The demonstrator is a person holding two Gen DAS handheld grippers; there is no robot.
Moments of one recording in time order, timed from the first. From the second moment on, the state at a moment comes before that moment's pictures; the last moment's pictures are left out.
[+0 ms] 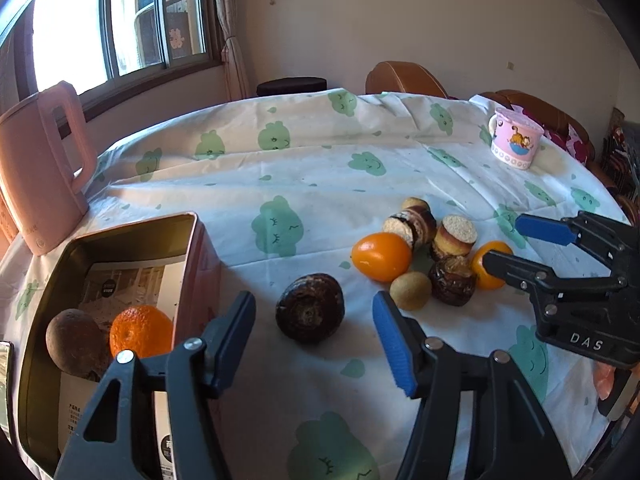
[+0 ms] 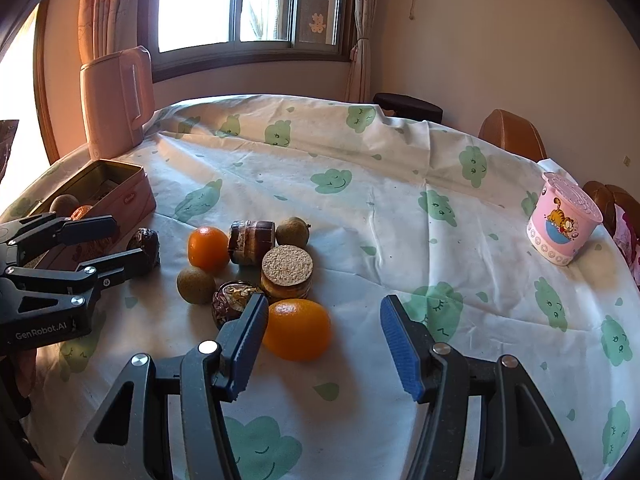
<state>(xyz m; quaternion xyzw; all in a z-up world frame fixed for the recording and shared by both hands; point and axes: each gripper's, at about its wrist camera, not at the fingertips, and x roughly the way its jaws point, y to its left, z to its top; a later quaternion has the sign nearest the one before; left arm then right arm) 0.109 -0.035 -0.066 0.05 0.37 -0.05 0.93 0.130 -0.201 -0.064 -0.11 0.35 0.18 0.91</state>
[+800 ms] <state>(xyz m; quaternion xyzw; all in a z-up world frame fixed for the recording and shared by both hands) 0.113 -0.039 -0.068 0.03 0.38 -0.08 0.92 0.132 -0.208 -0.063 -0.08 0.36 0.21 0.91</state>
